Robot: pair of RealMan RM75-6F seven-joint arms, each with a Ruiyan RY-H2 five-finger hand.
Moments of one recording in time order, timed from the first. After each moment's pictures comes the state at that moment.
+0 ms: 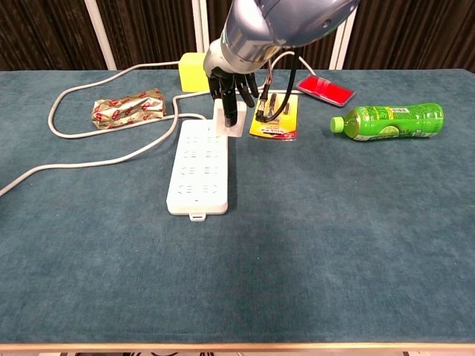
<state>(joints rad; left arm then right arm) -0.03 -1.11 -0.12 -1.61 1.35 1.54 0.07 1.62 -1.72 0.35 -1.13 0.39 0.83 -1.37</state>
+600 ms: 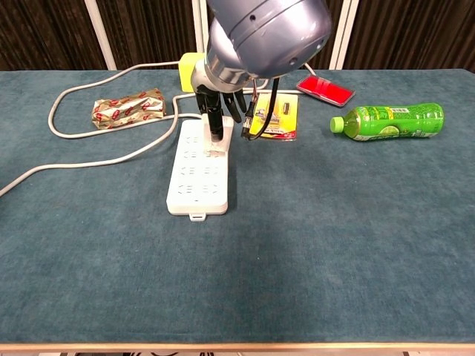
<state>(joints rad) -0.03 -1.10 -0.12 -1.60 1.34 1.52 0.04 1.63 -1.81 0.40 -1.07 0.37 0.86 -1.37</state>
